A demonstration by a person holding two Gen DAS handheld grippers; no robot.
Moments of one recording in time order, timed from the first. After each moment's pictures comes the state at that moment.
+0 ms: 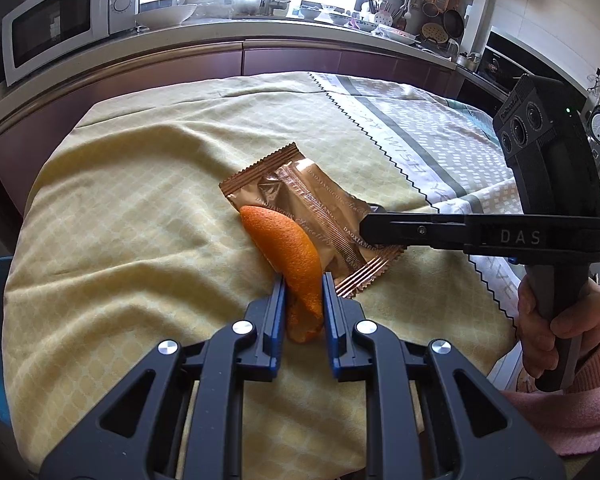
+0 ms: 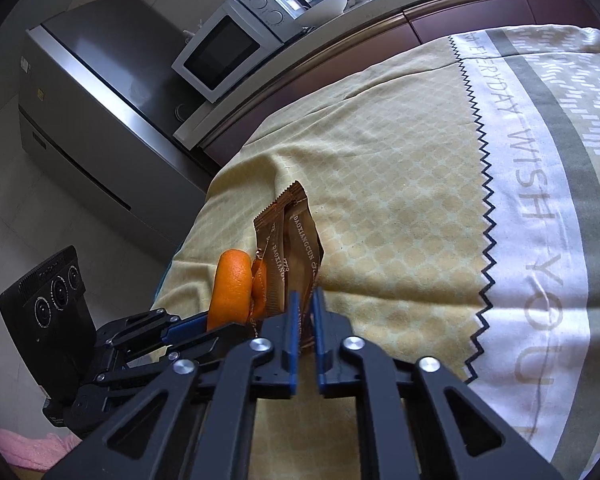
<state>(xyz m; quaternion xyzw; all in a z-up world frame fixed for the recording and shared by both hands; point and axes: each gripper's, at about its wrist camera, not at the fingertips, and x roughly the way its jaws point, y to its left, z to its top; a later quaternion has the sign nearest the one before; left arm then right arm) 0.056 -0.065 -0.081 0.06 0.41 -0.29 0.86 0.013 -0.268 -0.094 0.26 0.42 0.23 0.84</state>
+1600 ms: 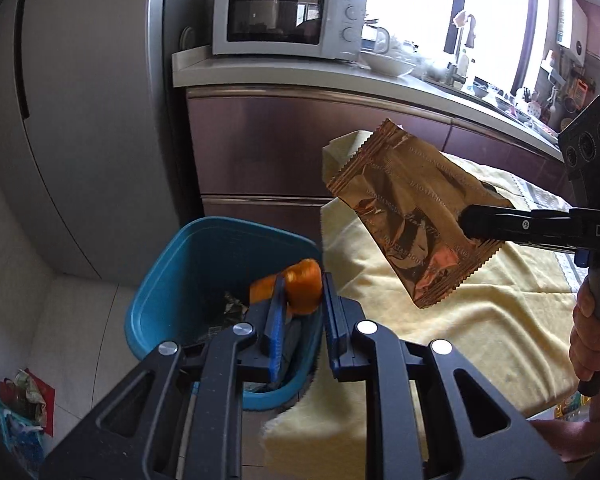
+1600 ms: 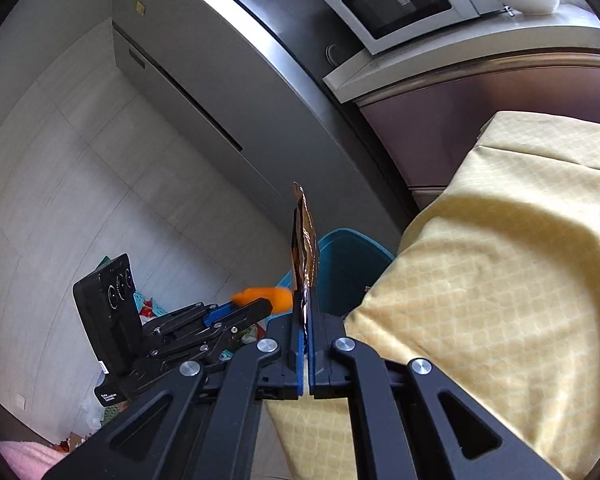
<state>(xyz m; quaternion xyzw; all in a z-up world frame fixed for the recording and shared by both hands) 0.059 0.212 -0.032 -0.04 0.37 -0.03 0.93 0.104 -0.057 -0.022 0.17 0.41 0.45 0.77</state>
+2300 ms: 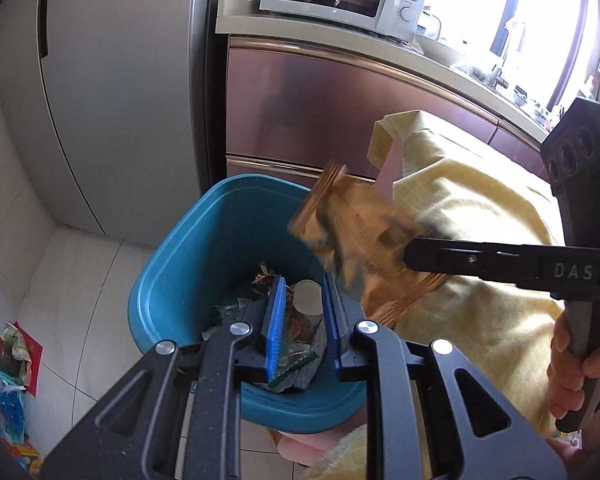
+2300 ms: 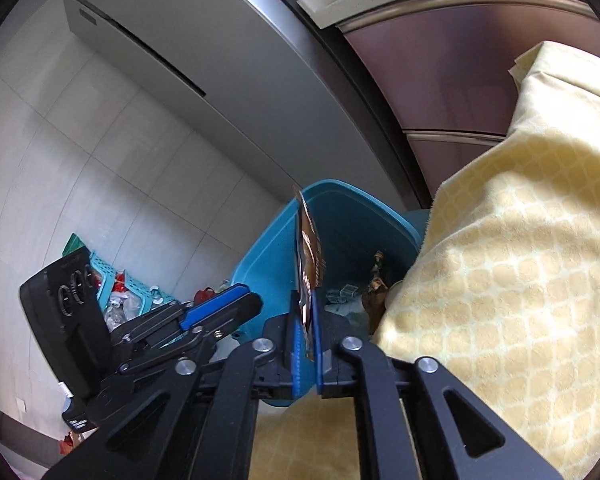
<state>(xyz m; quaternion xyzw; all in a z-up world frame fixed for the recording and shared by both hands) 0.100 0.255 -0.087 -0.10 0.41 0.01 0.91 0.149 0.042 -0.076 0.13 0.50 0.42 0.74</state>
